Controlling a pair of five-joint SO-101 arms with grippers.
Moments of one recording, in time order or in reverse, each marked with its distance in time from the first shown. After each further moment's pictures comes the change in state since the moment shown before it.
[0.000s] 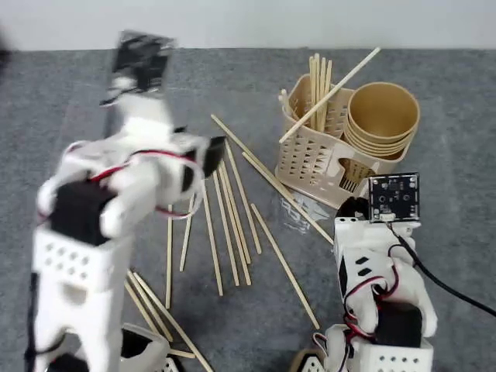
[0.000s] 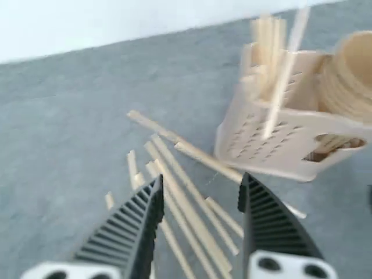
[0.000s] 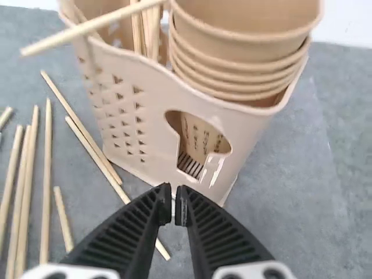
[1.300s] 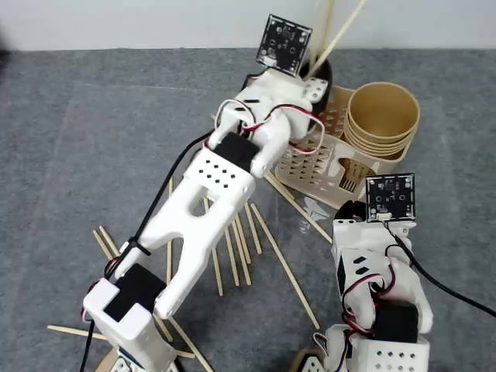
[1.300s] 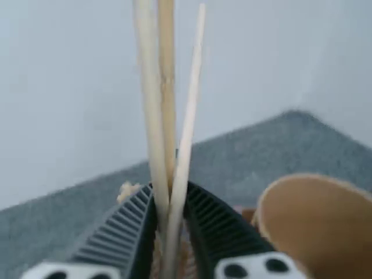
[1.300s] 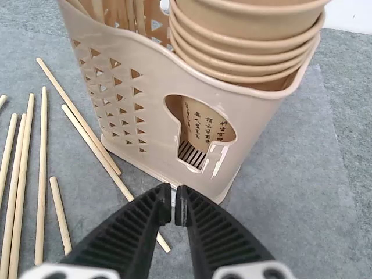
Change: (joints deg) left arm 15.8 41.5 -4.6 -62.8 1.0; right arm 1.2 0.0 4.9 -2.4 0.0
